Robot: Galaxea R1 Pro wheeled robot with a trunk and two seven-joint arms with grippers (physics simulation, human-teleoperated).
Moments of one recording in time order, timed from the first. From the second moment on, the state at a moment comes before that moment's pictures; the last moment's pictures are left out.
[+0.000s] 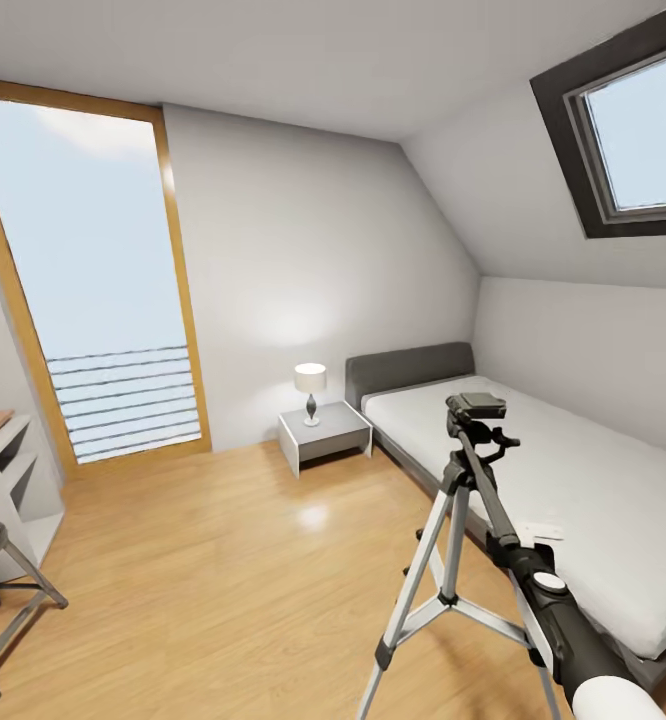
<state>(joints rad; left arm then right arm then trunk) -0.23 0.01 -0.27 -0.14 0.76 0.05 0.18 -0.51 -0.10 -0.20 -0.73 0.09 0.10 -0.10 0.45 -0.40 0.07</state>
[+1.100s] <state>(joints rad) -0.23 0.01 -0.28 -0.14 0.76 0.05 0.18 -0.51 -0.10 -0.19 -0.70 0.09 0.06 -0.09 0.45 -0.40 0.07</state>
